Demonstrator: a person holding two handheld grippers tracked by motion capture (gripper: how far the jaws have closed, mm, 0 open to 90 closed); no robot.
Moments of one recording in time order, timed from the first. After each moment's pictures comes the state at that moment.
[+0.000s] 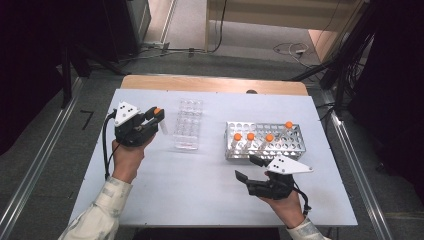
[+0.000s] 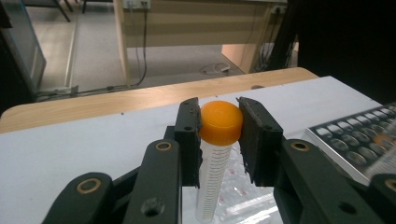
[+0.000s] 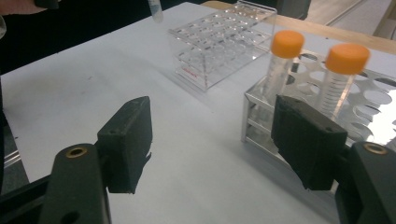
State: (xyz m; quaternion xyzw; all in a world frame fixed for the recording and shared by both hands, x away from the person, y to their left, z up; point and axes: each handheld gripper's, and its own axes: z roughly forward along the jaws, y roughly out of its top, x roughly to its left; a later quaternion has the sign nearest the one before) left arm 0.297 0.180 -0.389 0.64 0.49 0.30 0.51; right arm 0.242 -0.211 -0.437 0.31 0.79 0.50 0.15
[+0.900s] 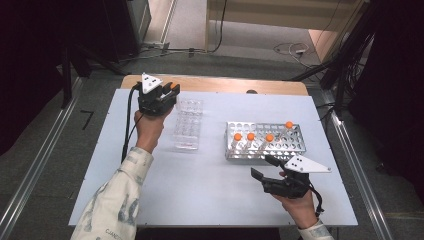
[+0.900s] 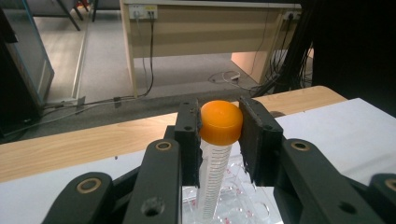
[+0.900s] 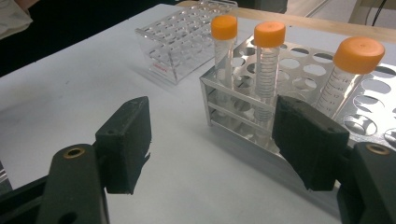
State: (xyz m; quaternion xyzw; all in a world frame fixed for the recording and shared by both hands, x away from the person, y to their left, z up) left arm 0.379 0.145 -0.375 0.63 0.49 0.32 0.50; right arm 0.246 -0.245 -0.439 0.35 0.77 0.51 0.15
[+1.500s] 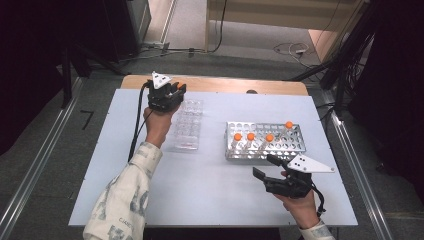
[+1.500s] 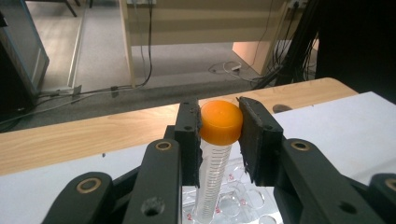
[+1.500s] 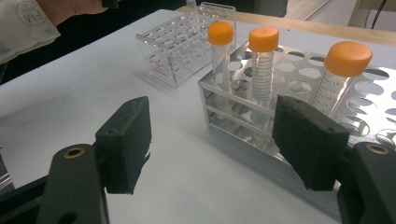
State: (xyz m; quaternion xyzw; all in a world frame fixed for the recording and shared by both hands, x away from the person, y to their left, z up) left arm 0.404 0.134 -0.394 0.64 0.51 0.31 0.49; right arm 0.246 -0.249 -0.438 0.35 0.77 0.51 0.15
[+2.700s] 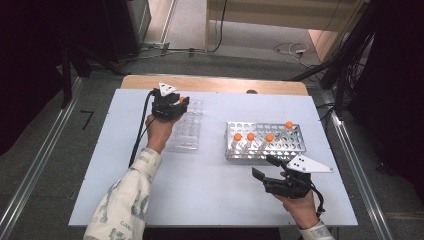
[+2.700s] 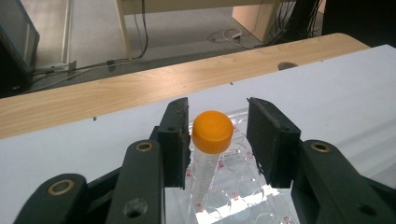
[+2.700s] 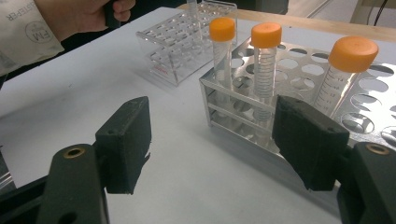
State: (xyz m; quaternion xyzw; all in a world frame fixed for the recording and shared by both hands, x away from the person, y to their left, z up) left arm 0.405 0.130 -0.421 0.68 0.51 0.28 0.45; right arm 0.246 -0.248 -0.439 0.35 0.77 0.51 0.15
